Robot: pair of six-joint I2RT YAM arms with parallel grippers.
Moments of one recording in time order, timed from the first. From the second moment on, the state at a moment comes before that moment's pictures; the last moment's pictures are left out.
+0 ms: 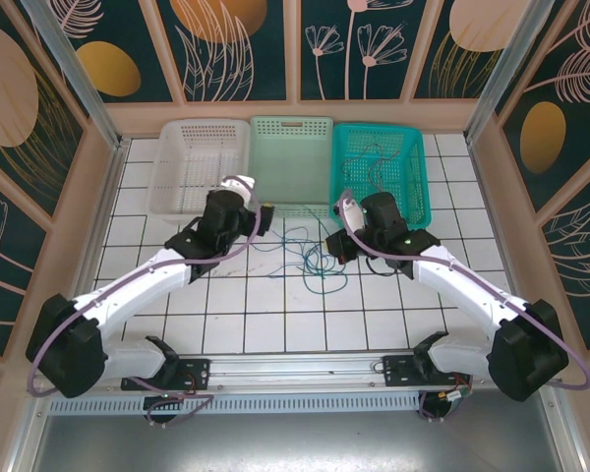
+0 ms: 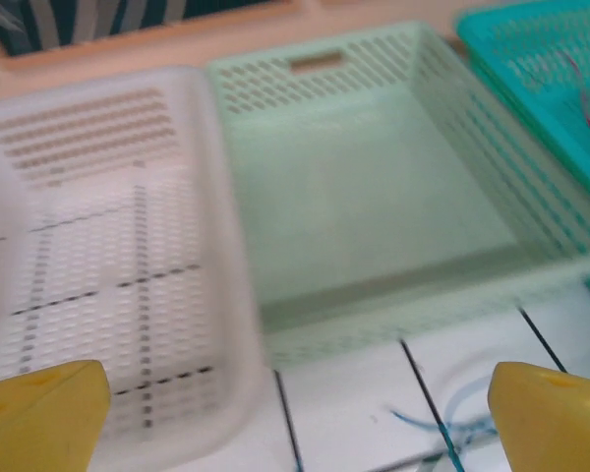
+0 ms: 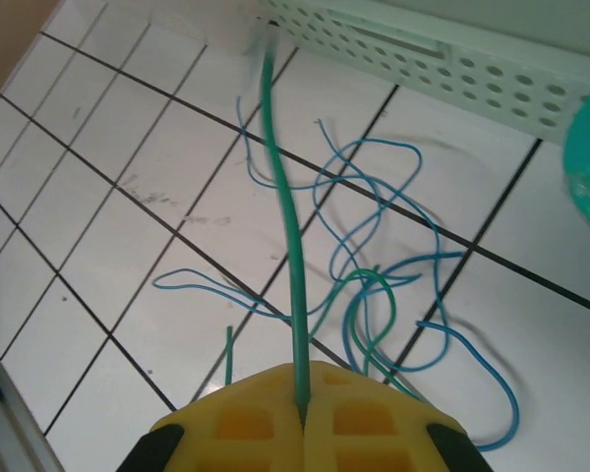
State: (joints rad) left arm -0.64 1.24 0.84 -0.06 -0.42 -0.17; right arm 0.57 1.21 0.82 -0.38 -0.36 0.19
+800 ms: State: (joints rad) left arm -0.64 1.13 0.68 0.29 0.00 -0.61; right arm 0.57 1.05 0.71 -0.14 -0.19 0.34
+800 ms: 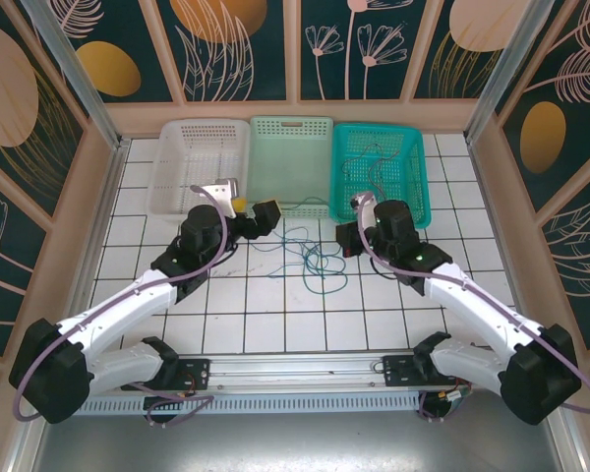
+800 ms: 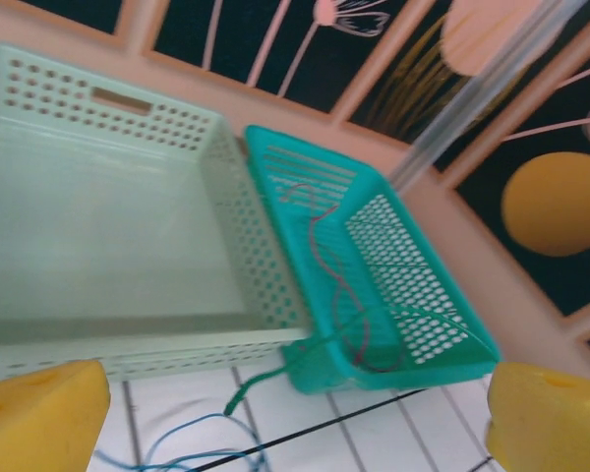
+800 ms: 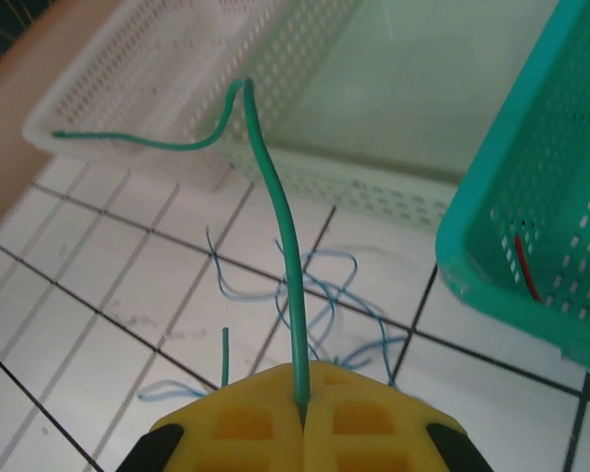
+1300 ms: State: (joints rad) left arm -0.77 1.33 0.81 0.18 0.23 -0.31; right arm 0.56 1.14 0.76 0.01 -0.25 0.44
